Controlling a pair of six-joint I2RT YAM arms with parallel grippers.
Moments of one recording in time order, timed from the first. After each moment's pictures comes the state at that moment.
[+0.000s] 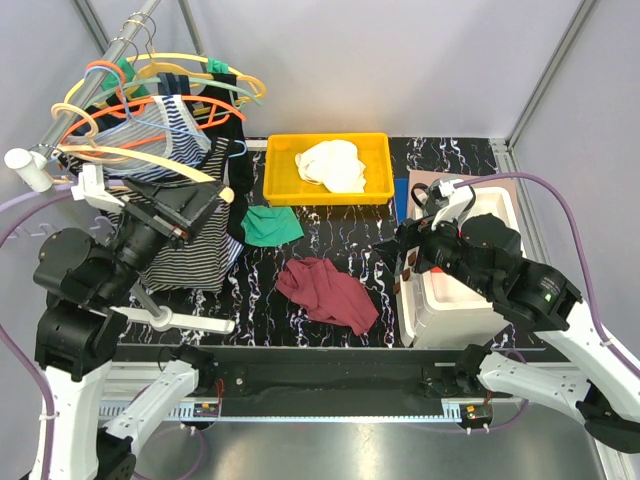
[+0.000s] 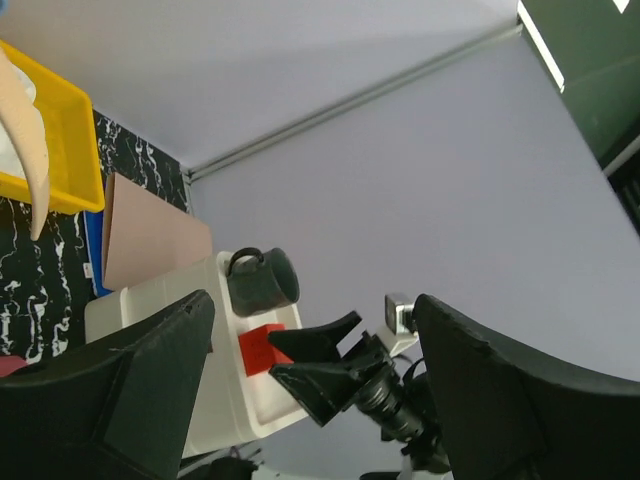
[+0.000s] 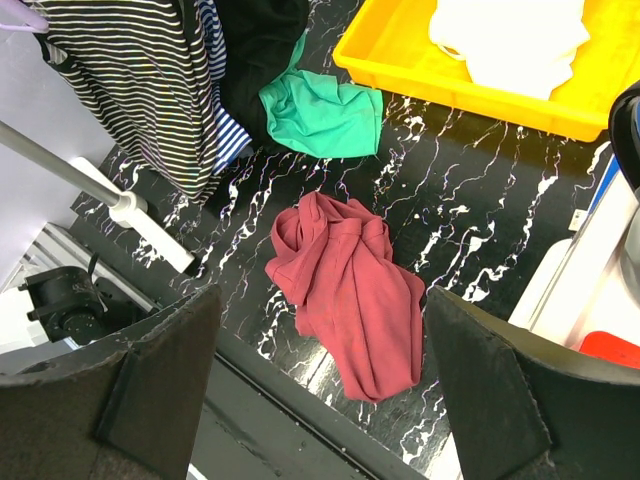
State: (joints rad) left arm -0.31 0.69 1.40 -0.61 0.20 -1.18; right arm 0.89 0.84 1.24 -0.70 0.19 0.41
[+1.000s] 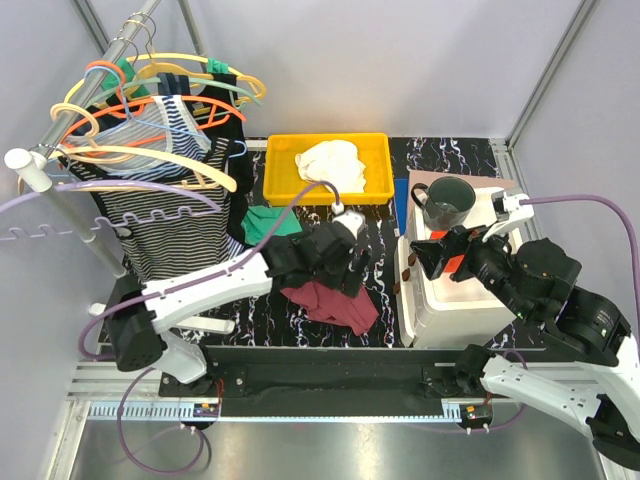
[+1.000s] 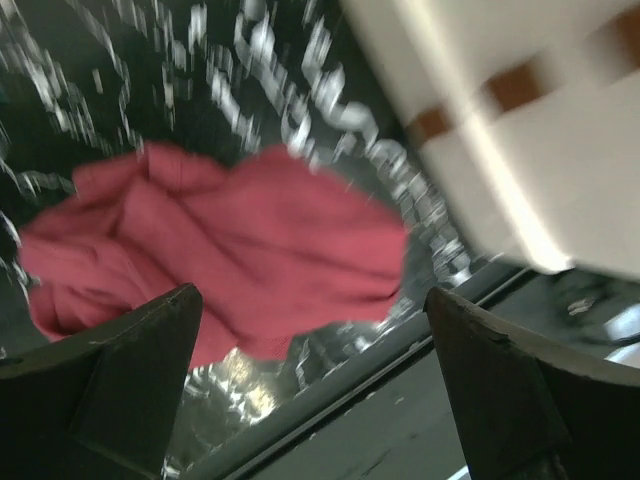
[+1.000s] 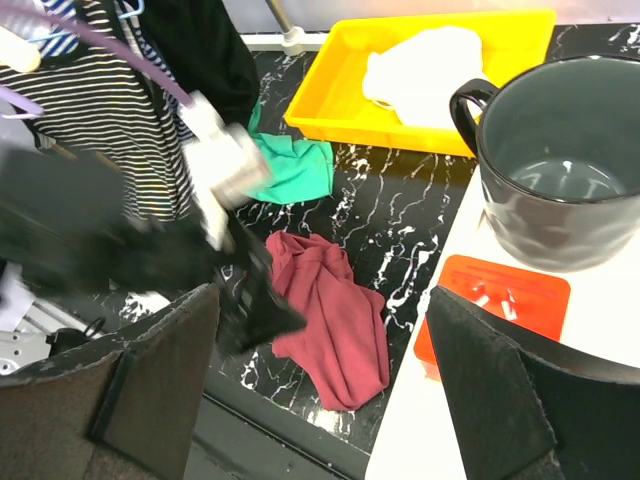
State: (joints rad) left arm -1.06 1.45 1.32 -0.66 -0.20 -0.49; right arm 0.89 0.67 1.25 -0.78 0.35 0.44
